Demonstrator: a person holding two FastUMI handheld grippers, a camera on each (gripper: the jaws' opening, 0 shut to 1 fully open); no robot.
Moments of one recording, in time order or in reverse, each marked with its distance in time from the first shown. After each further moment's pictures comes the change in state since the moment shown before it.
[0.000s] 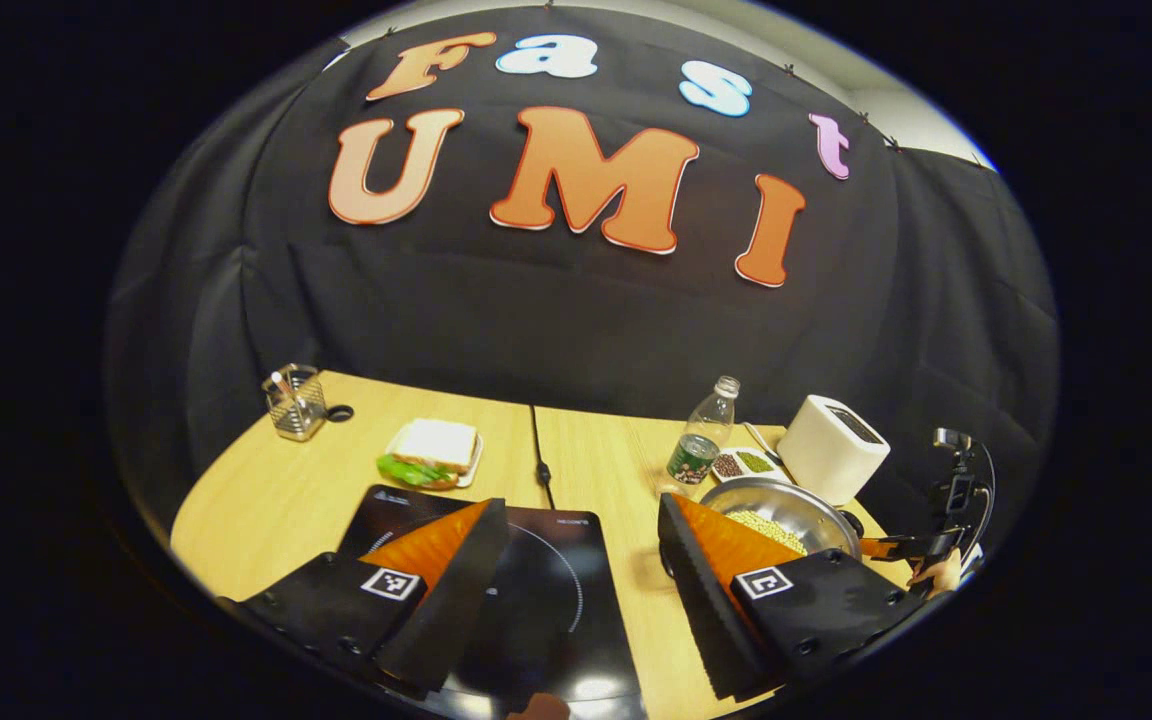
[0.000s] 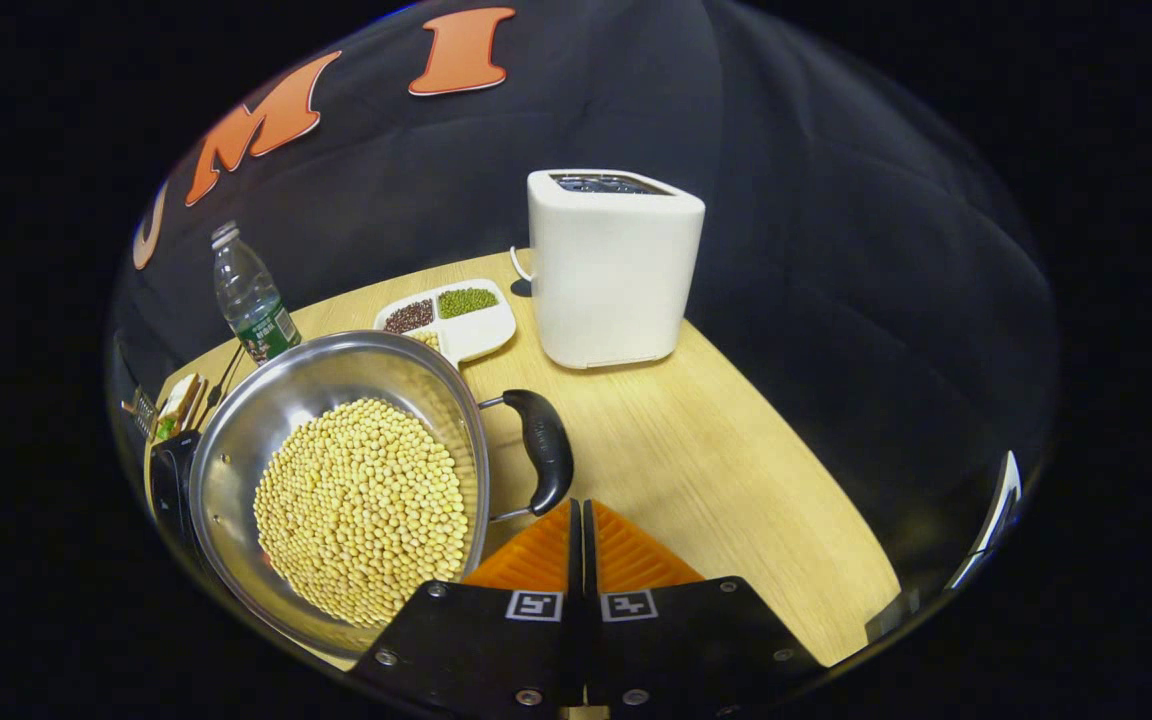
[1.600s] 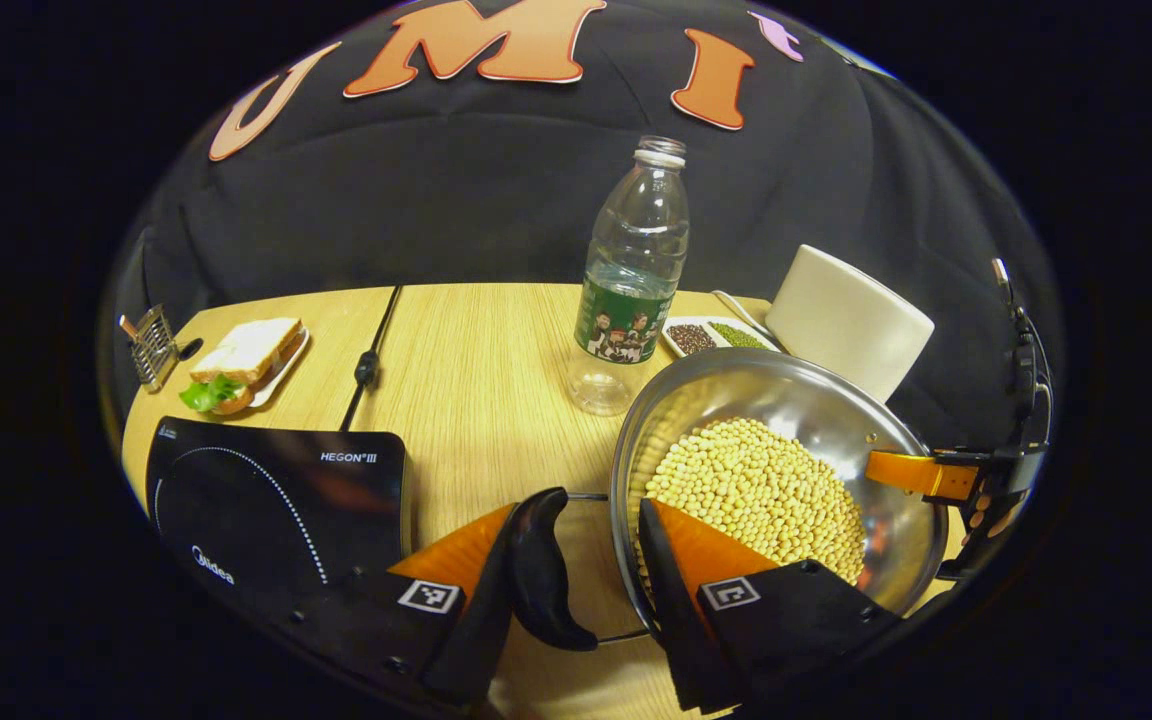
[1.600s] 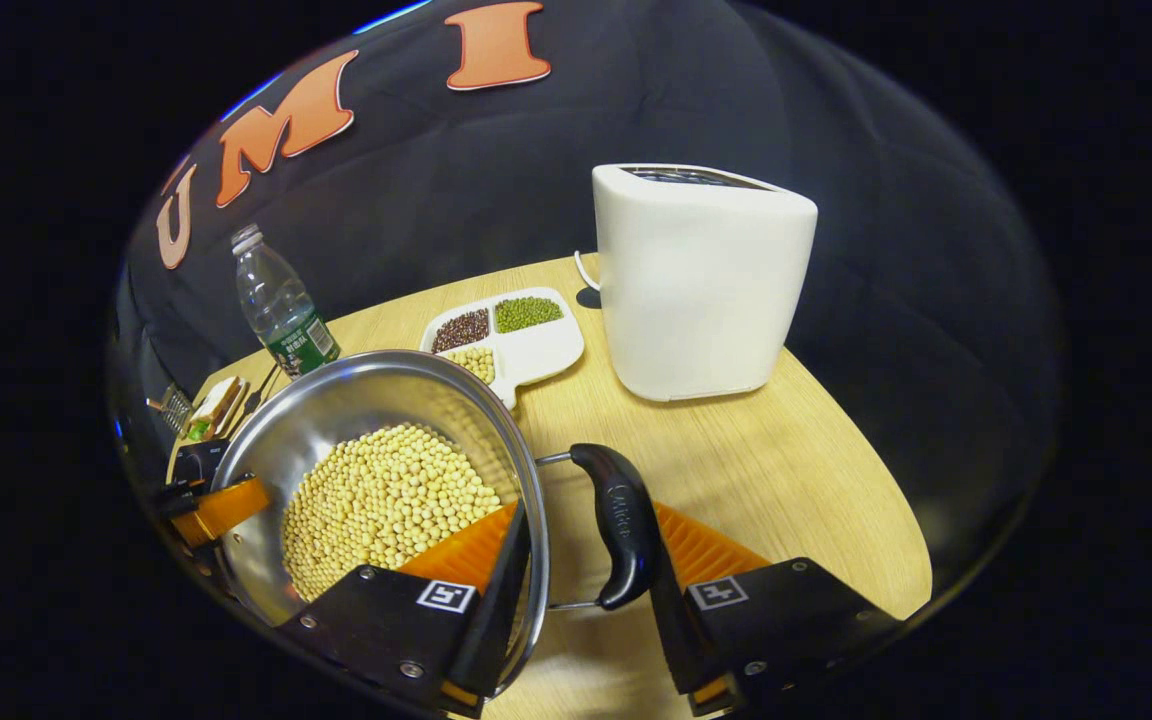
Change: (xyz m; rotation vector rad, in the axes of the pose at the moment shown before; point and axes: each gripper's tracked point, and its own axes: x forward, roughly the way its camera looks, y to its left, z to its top) left arm 0.155 -0.103 -0.153 0.110 0.294 -0.099; right arm 0.047 0.052 0.015 0.007 0.031 0.207
